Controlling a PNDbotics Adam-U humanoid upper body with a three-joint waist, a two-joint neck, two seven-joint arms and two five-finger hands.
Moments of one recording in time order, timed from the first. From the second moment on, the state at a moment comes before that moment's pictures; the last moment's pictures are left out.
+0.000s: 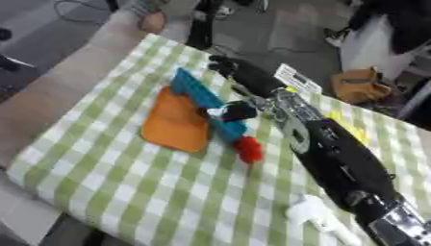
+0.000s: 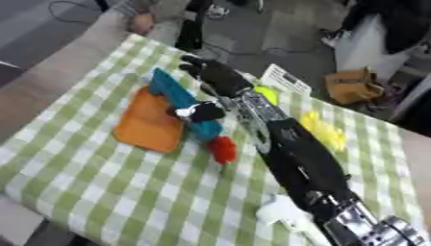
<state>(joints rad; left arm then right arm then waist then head) -0.47 0.20 0.05 -1.92 -0.21 -0.16 0.01 -0.92 -0.27 0.25 -1.01 1.06 -0.25 0.01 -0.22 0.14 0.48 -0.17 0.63</state>
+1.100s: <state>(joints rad) -0.40 0.23 0.05 -1.86 -0.23 -0.16 0.02 -0.86 -0.44 0.29 -1.30 0.94 -0.21 0.11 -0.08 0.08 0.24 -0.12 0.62</state>
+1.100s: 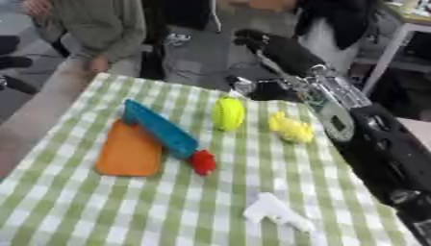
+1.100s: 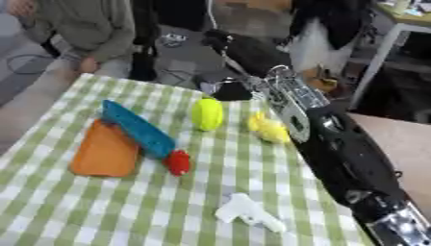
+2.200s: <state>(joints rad) -0.37 0.25 0.07 -1.78 -0.25 -0.17 0.01 -0.46 -0.63 0.10 -1.76 0.45 -0.03 0.02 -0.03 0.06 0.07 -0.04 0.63</state>
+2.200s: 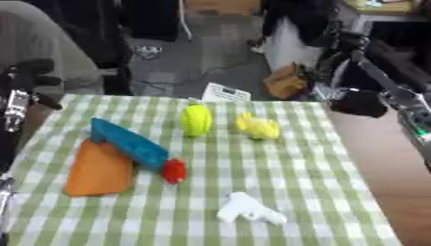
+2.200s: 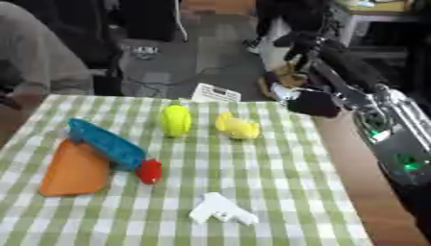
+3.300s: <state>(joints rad) -0.37 0.25 0.06 -1.74 -0.24 -0.19 0.00 -0.24 -0.53 -0.05 -1.85 0.15 0.03 -0.29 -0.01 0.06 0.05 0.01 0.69</state>
